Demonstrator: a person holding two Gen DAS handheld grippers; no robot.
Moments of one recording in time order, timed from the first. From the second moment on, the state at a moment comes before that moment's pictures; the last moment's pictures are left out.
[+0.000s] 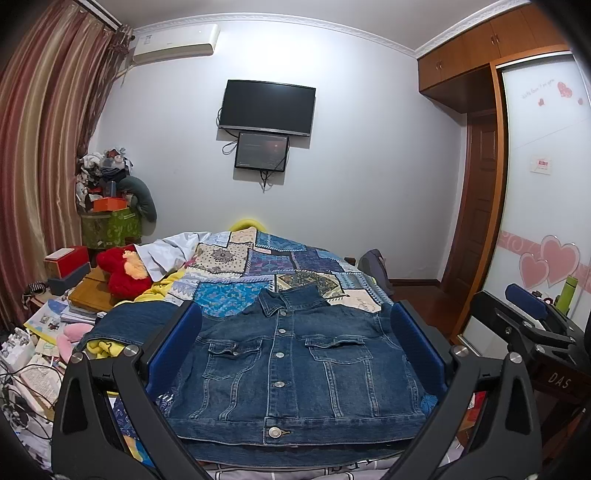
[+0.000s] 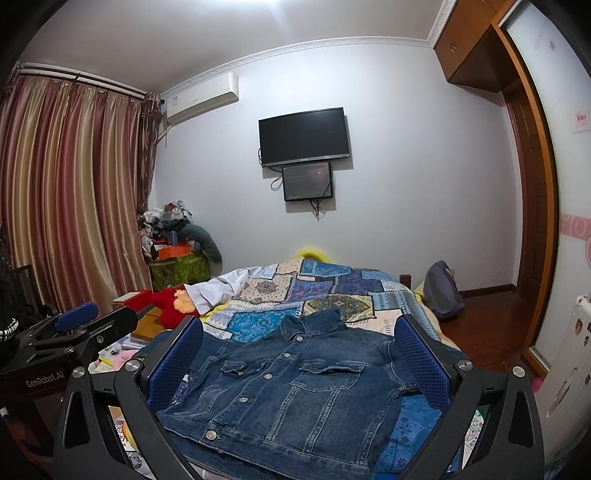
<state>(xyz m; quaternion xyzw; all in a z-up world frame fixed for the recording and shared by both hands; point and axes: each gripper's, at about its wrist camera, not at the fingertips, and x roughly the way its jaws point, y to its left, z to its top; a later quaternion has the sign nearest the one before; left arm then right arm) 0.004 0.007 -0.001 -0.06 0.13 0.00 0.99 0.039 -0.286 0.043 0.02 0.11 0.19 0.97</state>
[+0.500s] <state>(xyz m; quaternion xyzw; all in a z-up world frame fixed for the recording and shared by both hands) 0.003 0.005 0.000 -0.06 0.12 0.00 0.99 0.038 -0.288 0.044 0.02 0.11 0.19 0.98</state>
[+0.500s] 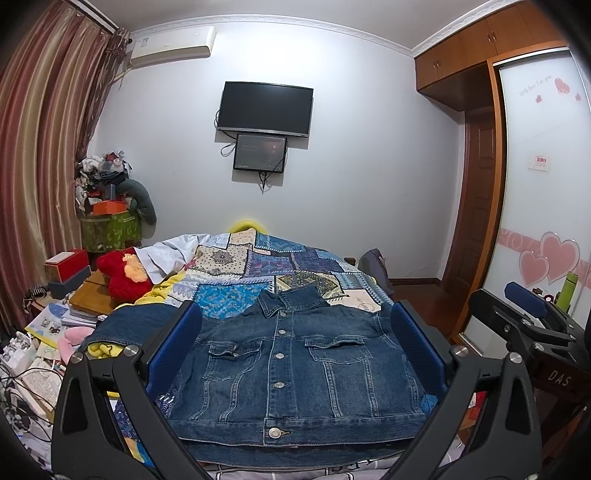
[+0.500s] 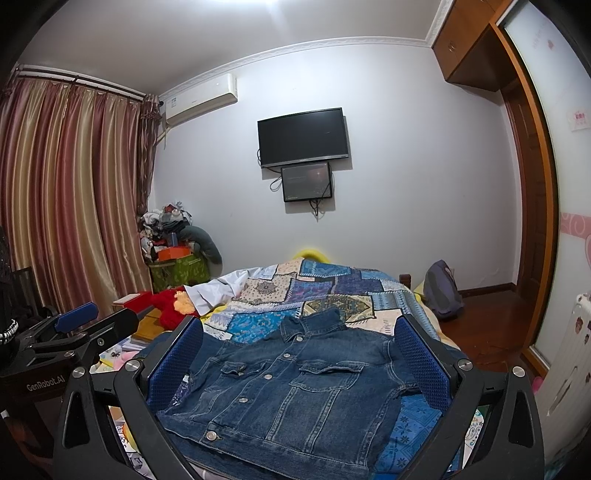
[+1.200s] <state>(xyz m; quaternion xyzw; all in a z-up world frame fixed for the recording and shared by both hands) 0.014 0.012 -0.004 -0.06 0.13 0.02 0.99 0.052 -0.289 0.038 0.02 0.13 0.19 0.97</state>
